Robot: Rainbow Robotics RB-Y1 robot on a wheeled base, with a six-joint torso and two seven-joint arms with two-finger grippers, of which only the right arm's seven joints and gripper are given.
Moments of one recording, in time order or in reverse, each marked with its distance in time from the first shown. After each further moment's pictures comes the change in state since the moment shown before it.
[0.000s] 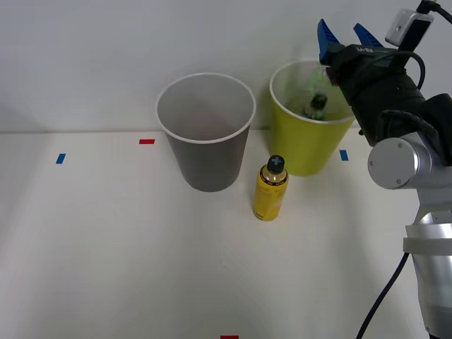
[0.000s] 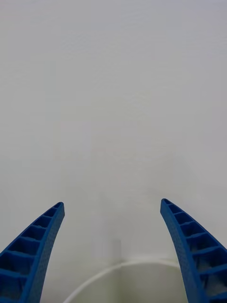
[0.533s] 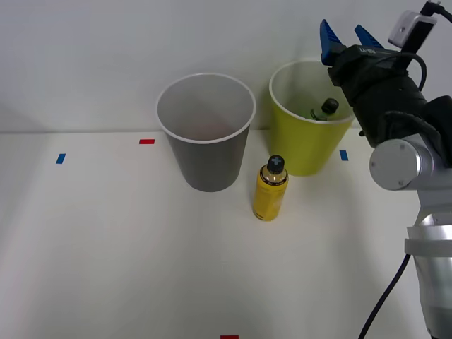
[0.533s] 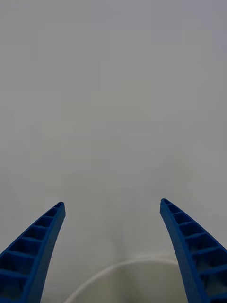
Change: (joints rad) arm 0.011 -0.006 0.000 0.000 -0.027 -0.020 -0.010
